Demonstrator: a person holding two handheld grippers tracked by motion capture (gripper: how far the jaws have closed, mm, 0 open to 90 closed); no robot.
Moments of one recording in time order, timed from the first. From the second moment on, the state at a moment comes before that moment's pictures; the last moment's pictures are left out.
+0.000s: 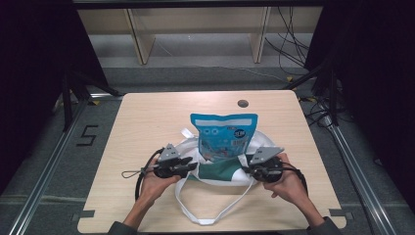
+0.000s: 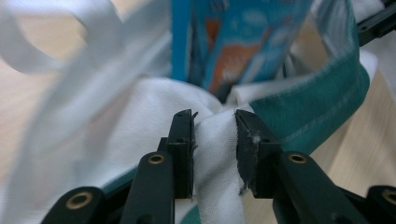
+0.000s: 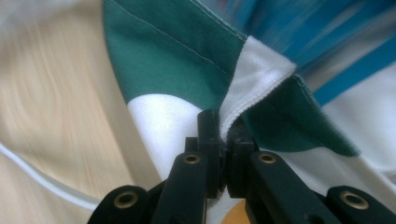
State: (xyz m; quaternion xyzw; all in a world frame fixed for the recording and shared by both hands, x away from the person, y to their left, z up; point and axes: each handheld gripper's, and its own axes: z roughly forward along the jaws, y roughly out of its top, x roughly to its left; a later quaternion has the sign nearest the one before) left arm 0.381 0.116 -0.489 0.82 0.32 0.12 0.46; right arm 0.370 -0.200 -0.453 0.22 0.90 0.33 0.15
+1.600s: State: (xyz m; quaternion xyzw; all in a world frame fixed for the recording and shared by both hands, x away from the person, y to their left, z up) left arm 0.496 0.121 -0.501 0.82 0.37 0.21 0.38; right arm 0.477 -0.251 -0.475 0.33 0.87 0.29 0.24
